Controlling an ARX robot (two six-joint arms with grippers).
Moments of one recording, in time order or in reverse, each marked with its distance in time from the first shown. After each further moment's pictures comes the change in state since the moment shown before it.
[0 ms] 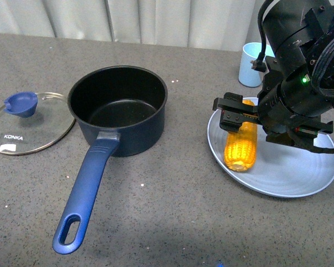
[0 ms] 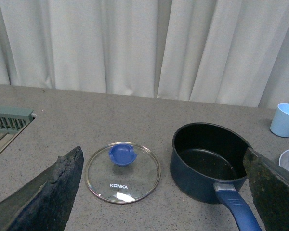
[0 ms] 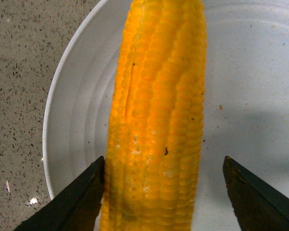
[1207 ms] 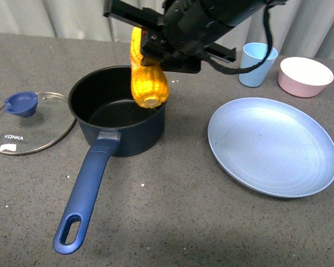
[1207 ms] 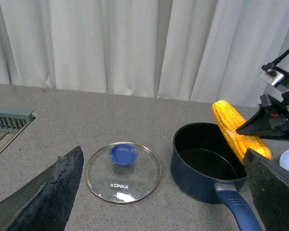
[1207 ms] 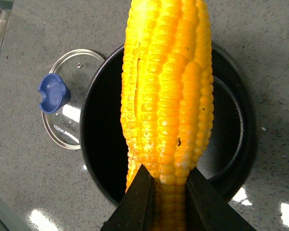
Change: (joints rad) left arm 0.000 0.000 0.000 0.000 0.000 0.000; right arm 0.236 0.029 0.359 -0.064 -0.296 0.017
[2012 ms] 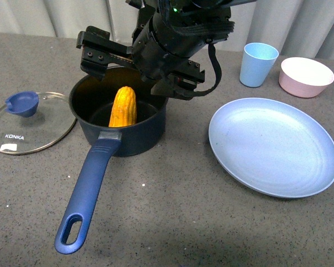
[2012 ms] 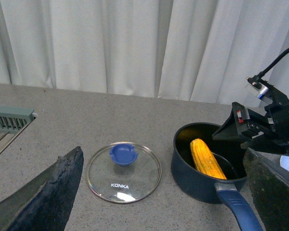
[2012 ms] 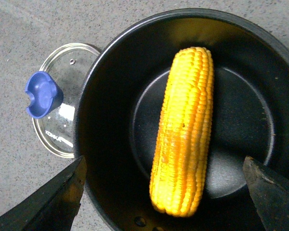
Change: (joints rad) left arm 0.000 0.000 0.000 0.000 0.000 0.000; right arm 0.031 0.056 -0.005 0.077 0.053 0.046
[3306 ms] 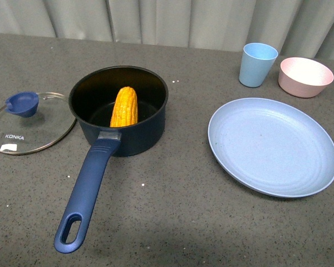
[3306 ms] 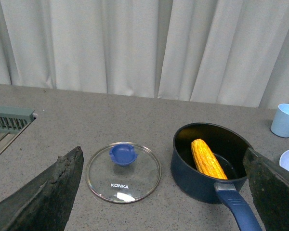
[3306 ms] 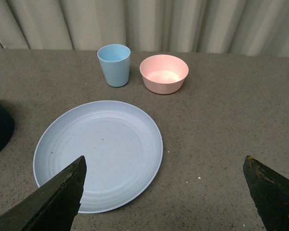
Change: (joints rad) left arm 0.000 0.000 0.000 0.000 0.000 0.000; right arm -0.533 -1.694 -1.385 0.212 0.295 -0.520
